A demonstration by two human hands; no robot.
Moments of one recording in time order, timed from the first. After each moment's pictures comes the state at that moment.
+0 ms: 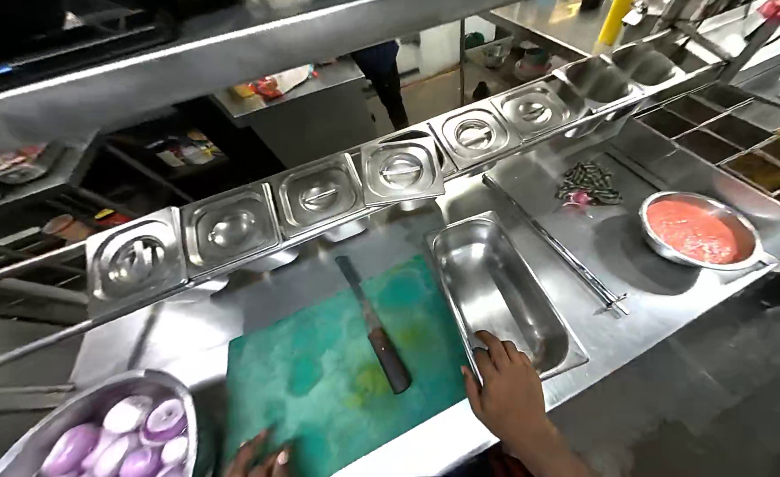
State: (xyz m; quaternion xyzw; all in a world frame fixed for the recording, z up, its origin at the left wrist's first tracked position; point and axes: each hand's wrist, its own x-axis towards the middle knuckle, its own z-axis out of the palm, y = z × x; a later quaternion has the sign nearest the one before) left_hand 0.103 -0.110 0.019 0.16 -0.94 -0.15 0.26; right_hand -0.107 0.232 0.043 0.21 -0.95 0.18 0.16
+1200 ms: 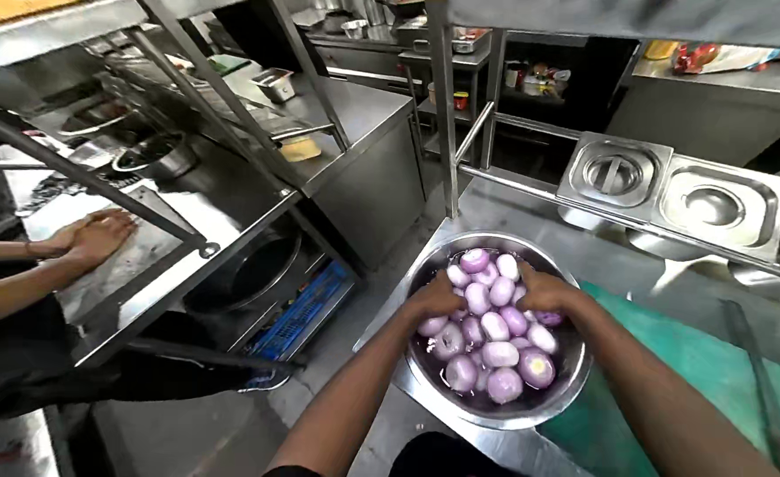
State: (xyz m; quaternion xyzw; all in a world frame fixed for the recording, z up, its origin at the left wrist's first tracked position) left_hand 0.208 -0.419 0.101 0.48 -0.75 -0.44 -0.11; right_hand -0.021 -0.317 0.111 0.52 -0.77 0.03 -0.38
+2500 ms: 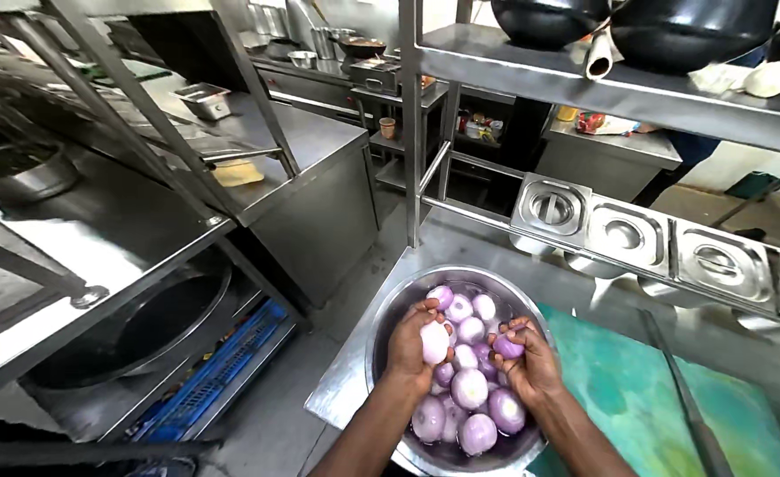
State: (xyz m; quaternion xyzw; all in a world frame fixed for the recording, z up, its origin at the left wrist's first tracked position) left_hand 0.203 -0.358 0.134 0.41 -0.25 -0.81 0.32; right_hand 0.052 -0.242 0.105 0.01 -0.43 0.77 -0.47
